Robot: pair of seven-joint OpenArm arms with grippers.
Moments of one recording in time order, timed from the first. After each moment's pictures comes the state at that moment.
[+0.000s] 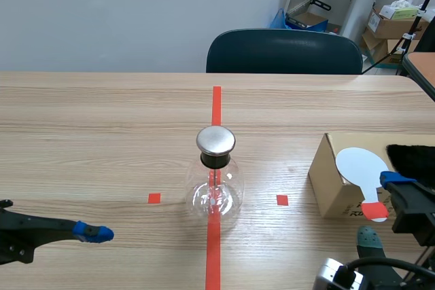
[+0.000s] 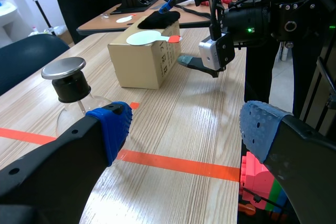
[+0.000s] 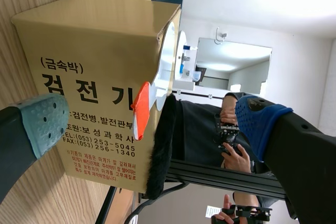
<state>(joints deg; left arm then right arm) 32.4 -51.3 23.6 92.4 9.6 -22.5 -61.1 -36.1 2.8 10.0 80.9 -87.8 -38.5 14.2</state>
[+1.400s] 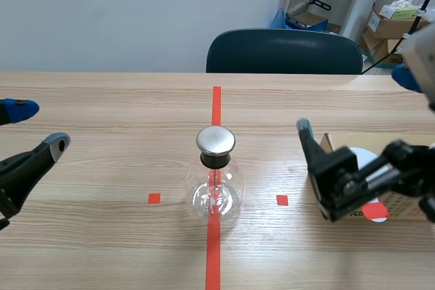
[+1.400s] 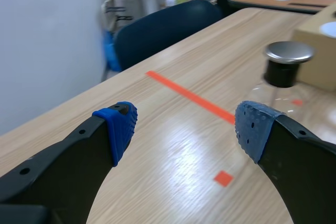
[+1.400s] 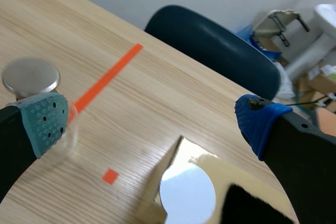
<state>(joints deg) 29.3 -37.0 -7.6 92.5 -8.9 -33.1 -34.7 -45.5 30.3 -2.4 130.1 -0.9 -2.8 1.3</state>
